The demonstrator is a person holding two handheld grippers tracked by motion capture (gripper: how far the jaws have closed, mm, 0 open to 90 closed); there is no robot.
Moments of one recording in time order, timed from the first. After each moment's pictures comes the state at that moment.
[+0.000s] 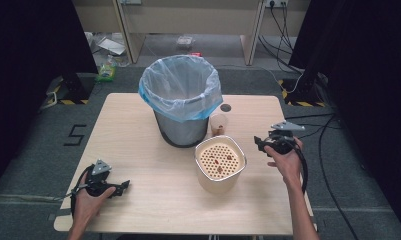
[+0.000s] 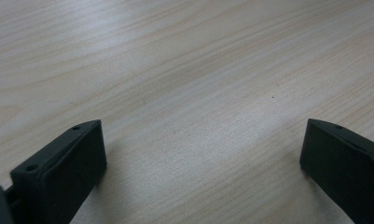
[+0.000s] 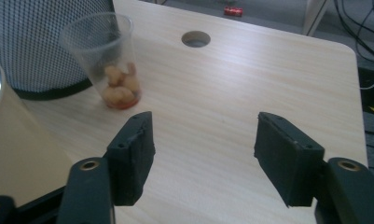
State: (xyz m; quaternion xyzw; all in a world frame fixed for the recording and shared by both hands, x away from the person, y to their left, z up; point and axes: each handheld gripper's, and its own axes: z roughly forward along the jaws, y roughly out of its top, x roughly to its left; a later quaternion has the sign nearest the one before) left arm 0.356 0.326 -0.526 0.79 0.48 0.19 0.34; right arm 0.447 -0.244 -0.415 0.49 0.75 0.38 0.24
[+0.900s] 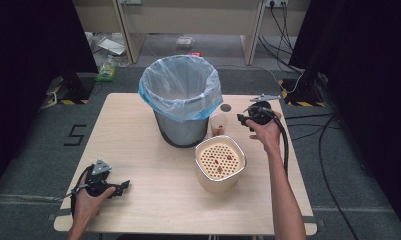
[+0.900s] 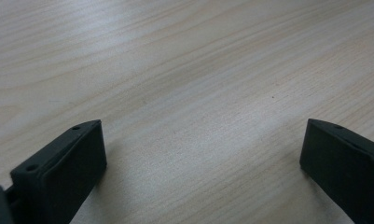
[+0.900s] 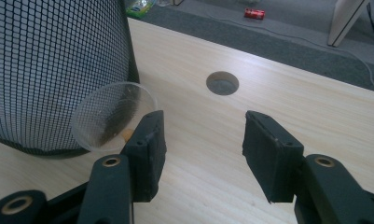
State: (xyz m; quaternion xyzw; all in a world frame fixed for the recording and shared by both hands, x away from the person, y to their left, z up) left arm 0.356 0.326 -0.526 0.79 0.48 0.19 0.34; right arm 0.523 -0.191 -0.389 0.47 0.77 0.37 0.22
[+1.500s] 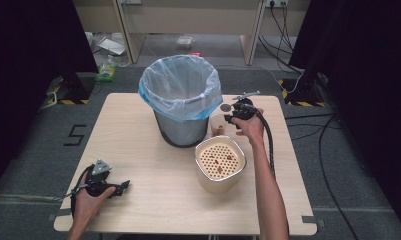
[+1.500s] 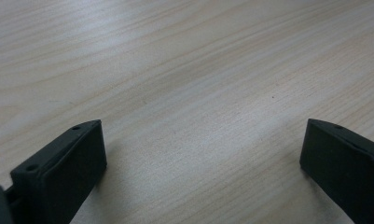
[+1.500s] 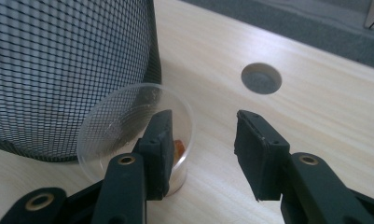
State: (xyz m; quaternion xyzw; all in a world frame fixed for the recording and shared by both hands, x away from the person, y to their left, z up) left arm 0.356 0.326 -0.526 0.79 0.48 0.19 0.34; right arm 0.556 -0.151 -0.412 0.46 0.80 0.34 0.17
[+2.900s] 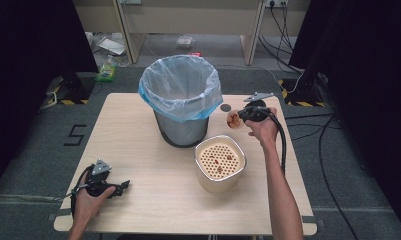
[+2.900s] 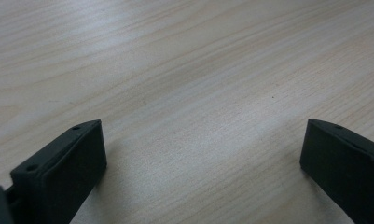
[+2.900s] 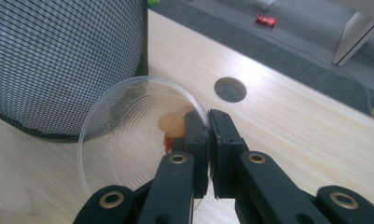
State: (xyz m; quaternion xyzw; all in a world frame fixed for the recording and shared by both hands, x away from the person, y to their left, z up) left arm 0.356 0.326 -0.526 0.79 0.48 0.19 0.34; right arm 0.523 -0.185 -0.382 0.40 0.81 0.35 0.24
